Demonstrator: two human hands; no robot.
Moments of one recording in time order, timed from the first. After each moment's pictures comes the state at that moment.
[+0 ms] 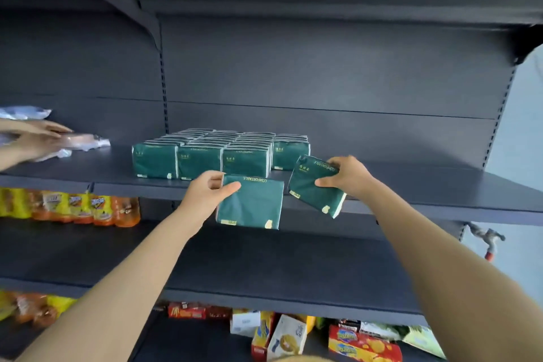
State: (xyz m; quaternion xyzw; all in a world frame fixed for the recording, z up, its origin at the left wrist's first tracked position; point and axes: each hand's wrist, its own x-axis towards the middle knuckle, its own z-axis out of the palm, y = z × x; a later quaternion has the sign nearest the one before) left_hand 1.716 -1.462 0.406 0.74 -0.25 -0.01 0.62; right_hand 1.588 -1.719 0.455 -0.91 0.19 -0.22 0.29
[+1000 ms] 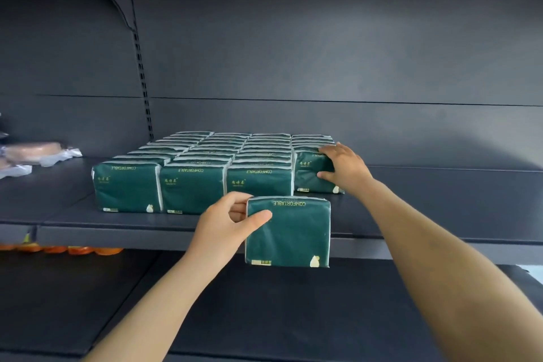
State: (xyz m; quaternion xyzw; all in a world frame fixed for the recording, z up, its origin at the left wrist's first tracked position) left_hand 1.797 -1.511 0.396 0.75 -0.32 0.01 0.58; right_hand 1.789 -1.806 0.427 -0.96 0.18 -0.23 0.02
